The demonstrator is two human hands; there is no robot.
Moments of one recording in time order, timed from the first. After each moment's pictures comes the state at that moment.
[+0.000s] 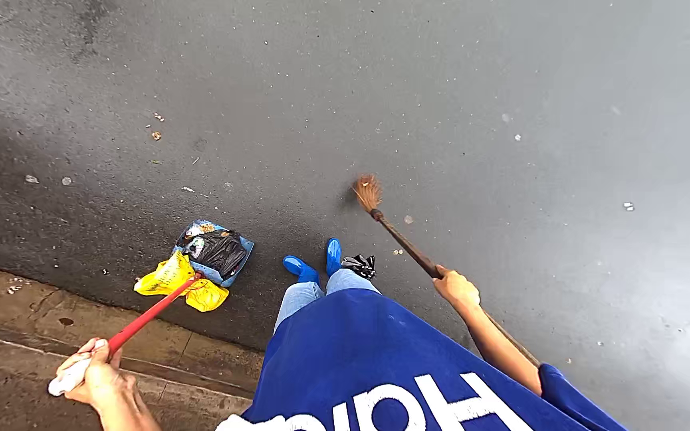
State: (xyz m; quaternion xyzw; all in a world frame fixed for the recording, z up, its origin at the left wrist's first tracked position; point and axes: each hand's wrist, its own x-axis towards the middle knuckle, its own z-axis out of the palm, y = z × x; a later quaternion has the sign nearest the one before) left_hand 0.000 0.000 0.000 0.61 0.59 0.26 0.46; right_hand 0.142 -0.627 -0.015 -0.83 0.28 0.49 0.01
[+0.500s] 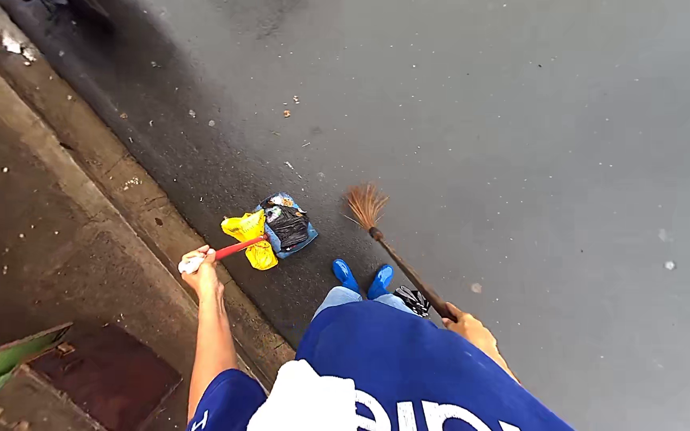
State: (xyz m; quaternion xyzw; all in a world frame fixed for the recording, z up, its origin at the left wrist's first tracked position) left_hand 0.003 0.025 -0.029 0.55 0.61 0.34 0.47; right_hand 0.174 -0.495 -0.036 -0.84 0.07 0.53 0.04
